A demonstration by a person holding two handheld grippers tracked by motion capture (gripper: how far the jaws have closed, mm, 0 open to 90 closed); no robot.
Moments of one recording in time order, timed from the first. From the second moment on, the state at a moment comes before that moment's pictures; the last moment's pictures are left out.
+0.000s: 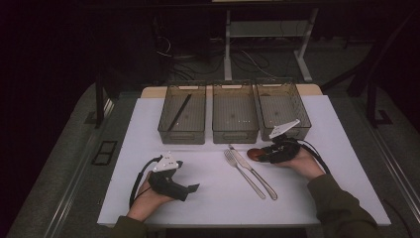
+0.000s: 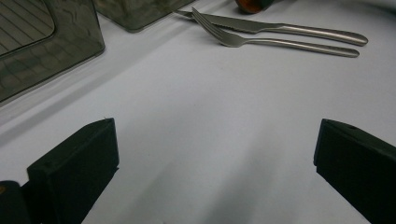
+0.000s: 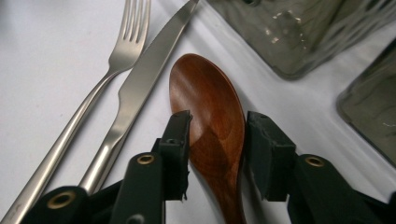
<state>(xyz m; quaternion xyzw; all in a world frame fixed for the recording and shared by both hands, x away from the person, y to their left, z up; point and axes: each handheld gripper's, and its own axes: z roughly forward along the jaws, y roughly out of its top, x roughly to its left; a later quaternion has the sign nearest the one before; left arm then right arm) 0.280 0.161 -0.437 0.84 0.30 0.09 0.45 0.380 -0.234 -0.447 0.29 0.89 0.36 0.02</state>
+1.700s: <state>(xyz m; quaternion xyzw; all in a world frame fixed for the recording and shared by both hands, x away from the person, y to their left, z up) 0.280 0.162 -0.438 0.84 0.29 0.09 0.46 0.379 -0.228 -0.380 0.31 0.86 0.40 0.05</state>
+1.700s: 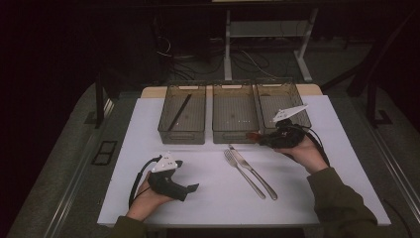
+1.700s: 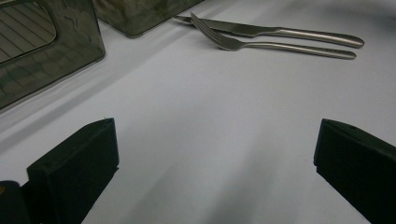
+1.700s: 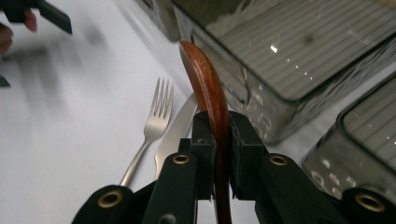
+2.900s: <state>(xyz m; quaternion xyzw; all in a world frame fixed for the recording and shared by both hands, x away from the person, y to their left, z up) 0.279 0.160 -0.436 0.83 0.29 0.08 0.47 0.472 -0.162 -0.343 0.36 0.84 0.40 0.06</state>
